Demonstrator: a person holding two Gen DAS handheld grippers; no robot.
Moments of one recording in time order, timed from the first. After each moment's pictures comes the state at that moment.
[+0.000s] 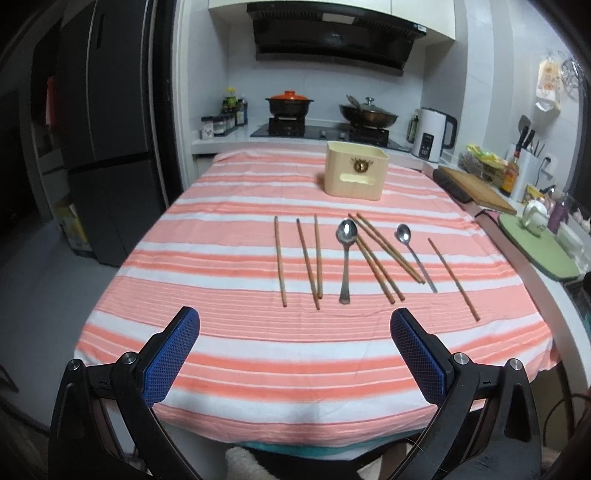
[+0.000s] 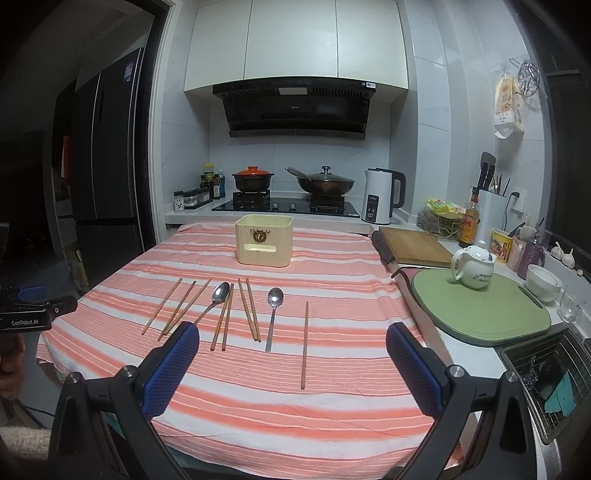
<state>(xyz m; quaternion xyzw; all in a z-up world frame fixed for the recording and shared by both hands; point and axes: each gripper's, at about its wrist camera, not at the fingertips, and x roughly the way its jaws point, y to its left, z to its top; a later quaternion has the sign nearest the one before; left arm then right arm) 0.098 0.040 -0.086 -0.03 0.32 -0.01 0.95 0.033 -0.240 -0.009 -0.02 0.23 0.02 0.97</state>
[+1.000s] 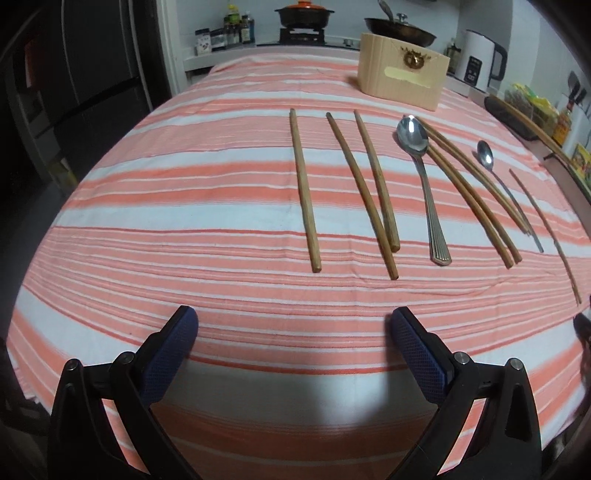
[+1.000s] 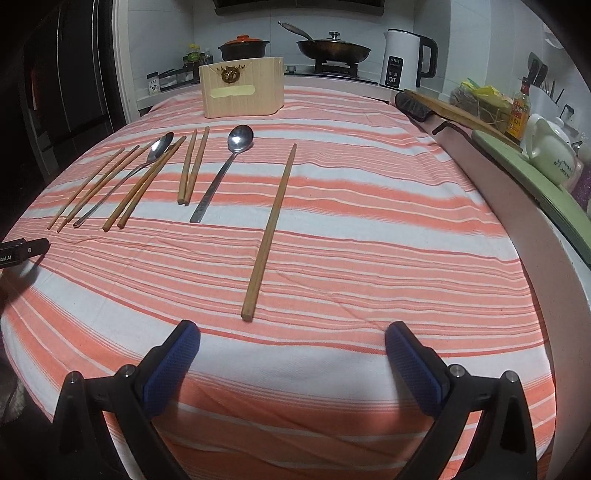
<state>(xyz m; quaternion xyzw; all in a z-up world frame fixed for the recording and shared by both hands) 0.223 0.049 -0.224 -0.01 0.45 0.02 0.89 0.158 -0.273 -0.184 -0.02 0.44 0.04 0.90</state>
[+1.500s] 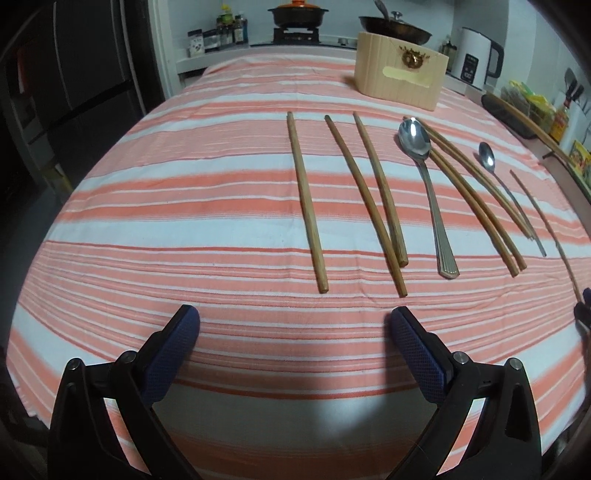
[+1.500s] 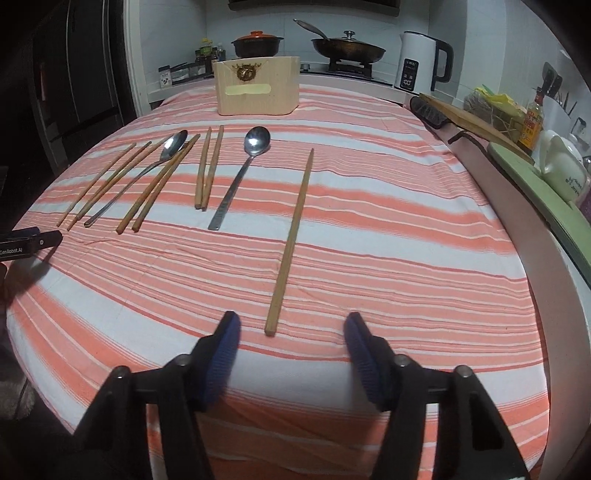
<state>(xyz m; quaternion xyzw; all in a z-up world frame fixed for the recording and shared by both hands) 0.237 0.052 -0.225 -0.01 0.45 0.01 0.89 0.166 -0.259 -0.175 -0.04 0.45 0.06 0.89</state>
